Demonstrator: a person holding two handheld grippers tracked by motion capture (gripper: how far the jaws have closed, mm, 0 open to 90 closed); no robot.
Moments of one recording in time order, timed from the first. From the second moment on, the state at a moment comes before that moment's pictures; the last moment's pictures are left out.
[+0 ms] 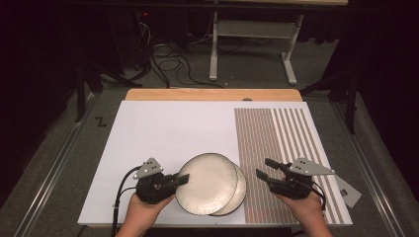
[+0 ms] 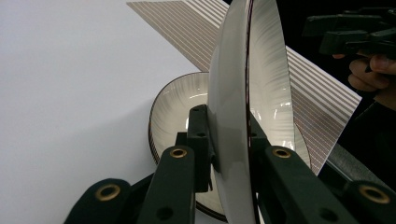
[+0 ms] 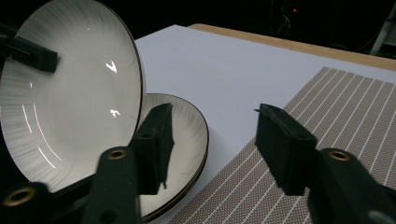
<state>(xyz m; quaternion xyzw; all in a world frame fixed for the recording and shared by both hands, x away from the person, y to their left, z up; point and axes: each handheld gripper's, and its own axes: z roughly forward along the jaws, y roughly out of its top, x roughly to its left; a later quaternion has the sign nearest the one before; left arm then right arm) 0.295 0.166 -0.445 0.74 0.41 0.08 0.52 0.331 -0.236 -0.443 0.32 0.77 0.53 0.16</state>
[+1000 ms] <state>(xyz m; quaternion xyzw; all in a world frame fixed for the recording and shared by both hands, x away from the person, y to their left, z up) 0.294 0.165 -0.445 0.75 0.39 0.09 0.53 0.324 -0.241 -0.444 0.33 0.75 0.53 0.19</state>
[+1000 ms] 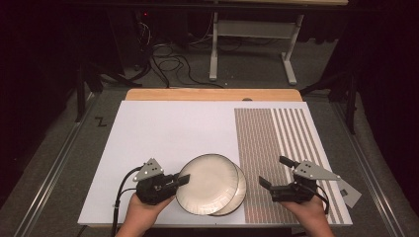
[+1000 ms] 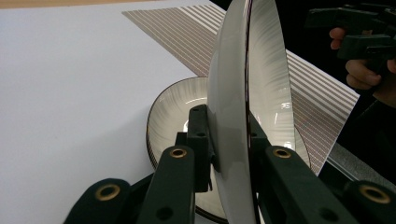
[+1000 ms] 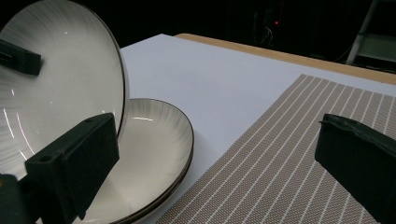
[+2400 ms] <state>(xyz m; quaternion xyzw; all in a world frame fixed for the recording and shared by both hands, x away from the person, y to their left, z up) 0.296 0.167 -0.447 0.75 0.39 0.09 0.53 0.329 -0.146 -0.483 0.31 0.80 0.51 0.05</state>
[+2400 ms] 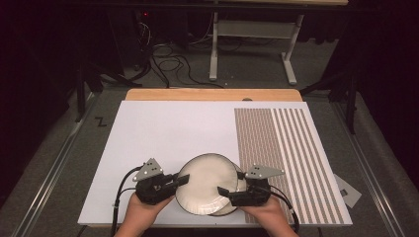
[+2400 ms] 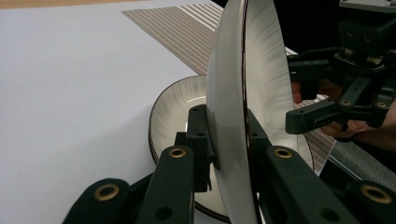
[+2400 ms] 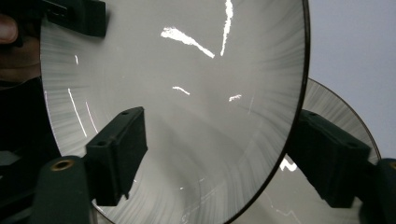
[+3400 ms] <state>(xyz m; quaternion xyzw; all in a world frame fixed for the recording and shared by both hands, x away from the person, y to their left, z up) 0.295 0.169 -0.446 0.75 0.39 0.08 0.53 0.336 -0.164 -0.491 0.36 0.77 0.52 -0.04</state>
